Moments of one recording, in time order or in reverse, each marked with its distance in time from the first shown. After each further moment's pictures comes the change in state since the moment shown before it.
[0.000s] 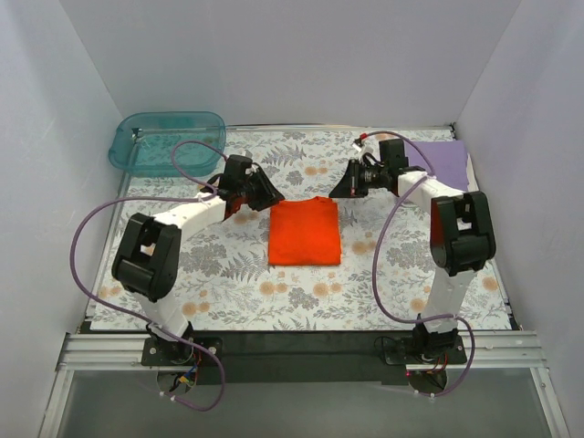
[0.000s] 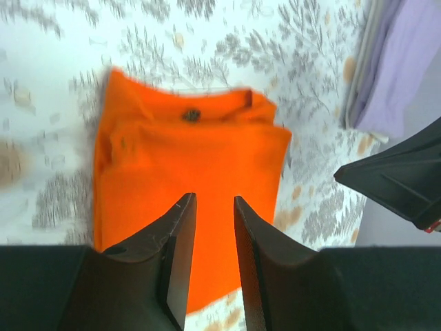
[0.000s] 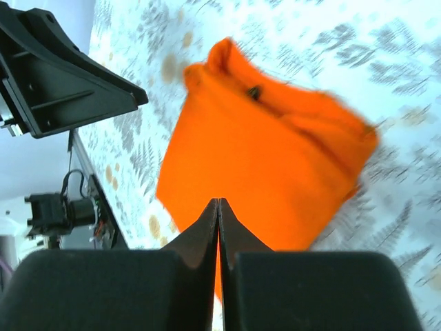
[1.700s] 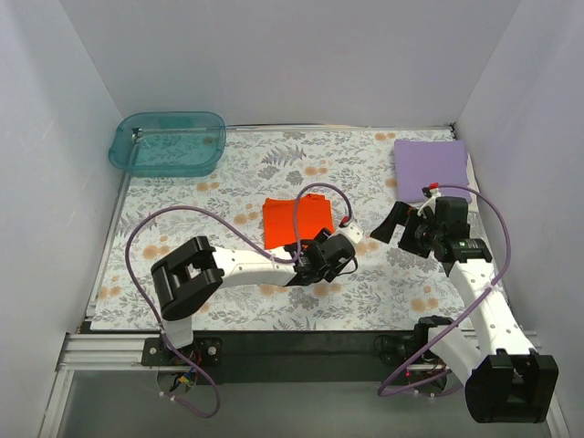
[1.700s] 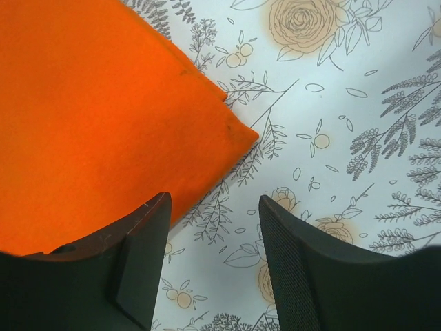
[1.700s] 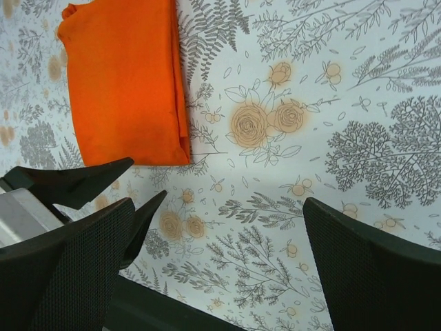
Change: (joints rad) left arm -0.740 0.121 0.080 -0.129 -0.674 0.681; right arm -0.175 -0.908 -0.526 -0.382 0.481 0.077
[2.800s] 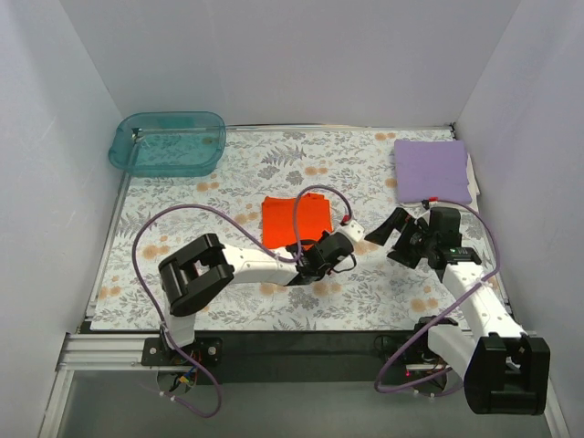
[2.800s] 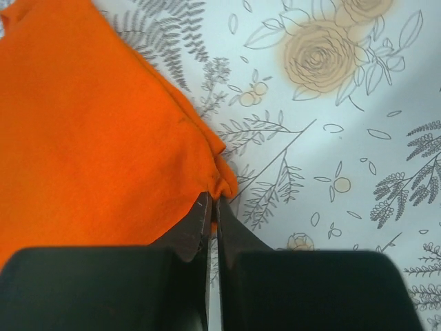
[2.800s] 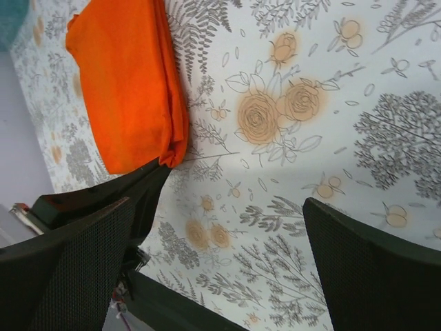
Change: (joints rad) left arm 0.013 0.095 -0.024 0.195 -0.045 0.103; right arm -0.018 0.002 -0.174 0.155 -0.050 0.217
